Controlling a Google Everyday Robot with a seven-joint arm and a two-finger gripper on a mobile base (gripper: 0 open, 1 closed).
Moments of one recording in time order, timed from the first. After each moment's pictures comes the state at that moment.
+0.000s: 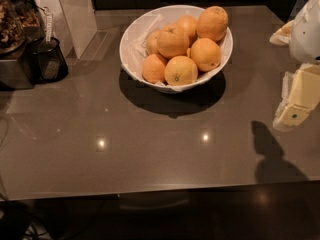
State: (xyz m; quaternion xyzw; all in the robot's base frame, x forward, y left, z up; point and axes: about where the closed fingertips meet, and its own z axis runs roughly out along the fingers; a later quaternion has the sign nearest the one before) arm 0.438 -0.217 0.976 -0.60 0.78 -0.03 0.16
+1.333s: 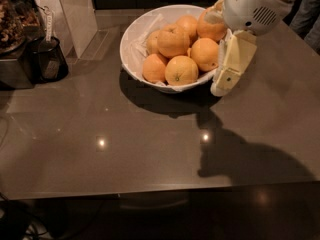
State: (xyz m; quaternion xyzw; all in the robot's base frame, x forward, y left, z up) arm 0.500 -0.111 0.994 -0.67 0.70 0.06 0.23
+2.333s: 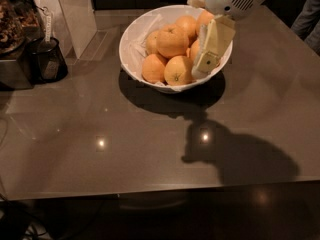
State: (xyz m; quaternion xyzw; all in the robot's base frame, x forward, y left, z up) arm 0.533 -0.078 1.010 -0.68 0.68 0.06 0.27
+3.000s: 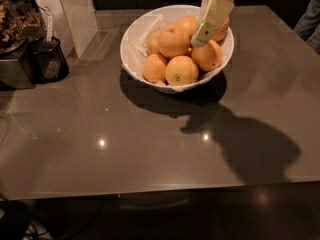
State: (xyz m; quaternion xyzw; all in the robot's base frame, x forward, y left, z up) arm 0.603 -0.092 1.040 -0.65 0.68 0.02 0.33
